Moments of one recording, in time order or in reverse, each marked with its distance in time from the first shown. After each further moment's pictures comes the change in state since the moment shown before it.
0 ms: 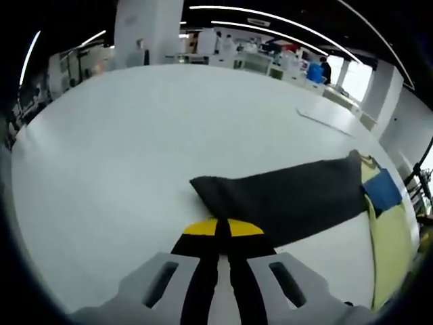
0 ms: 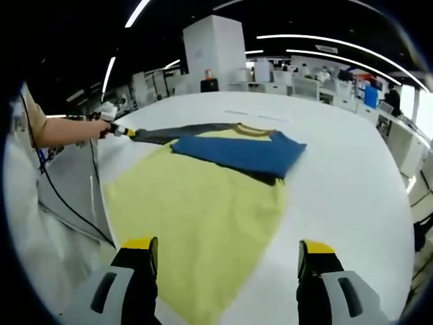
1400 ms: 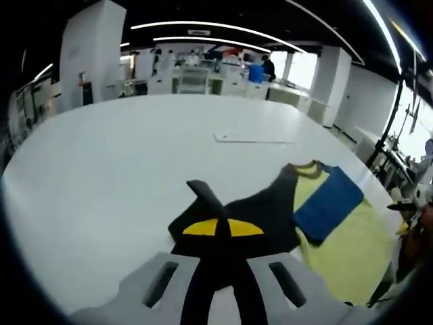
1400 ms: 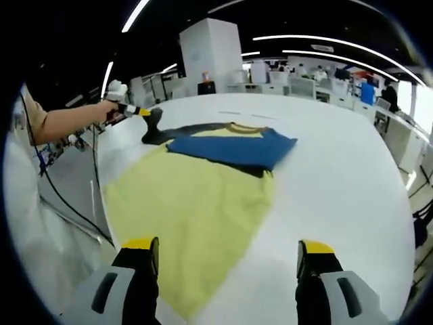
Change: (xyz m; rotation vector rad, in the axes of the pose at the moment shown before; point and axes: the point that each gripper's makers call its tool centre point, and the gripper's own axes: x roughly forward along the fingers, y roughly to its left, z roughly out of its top) left arm -0.001 -0.159 0.066 0.228 -0.065 -0.286; right arm -0.009 -0.015 -0.013 0.024 -0.018 0.005
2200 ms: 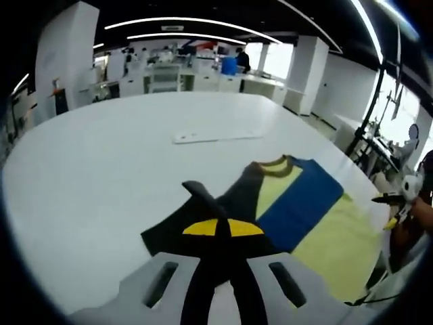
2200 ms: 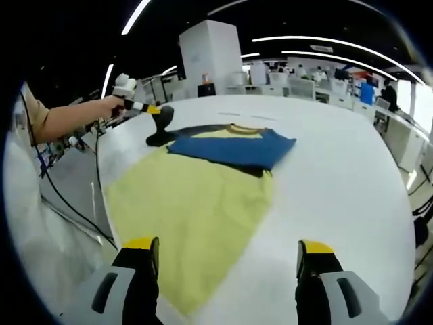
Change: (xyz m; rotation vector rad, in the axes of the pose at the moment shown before) left arm 0.025 -0.062 0.015 0.076 0.049 -0.146; right arm -0.004 0.000 -0.002 0.008 -0.012 0.004
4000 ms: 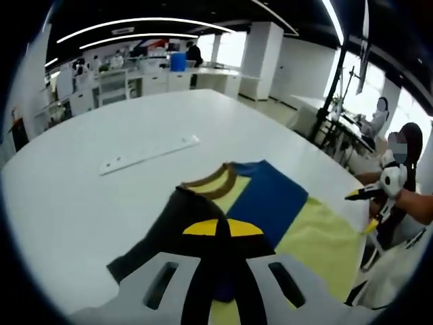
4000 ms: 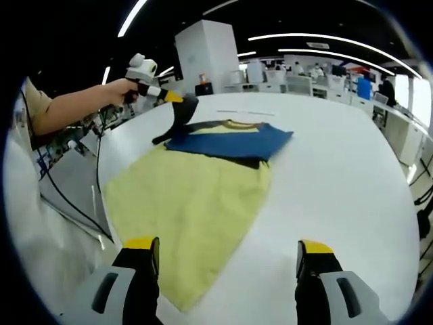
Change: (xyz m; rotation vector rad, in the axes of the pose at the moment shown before) left arm 0.066 -0.112 0.041 0.170 0.043 -0.235; right arm 0.001 -0.005 -0.012 0.027 0.004 0.000
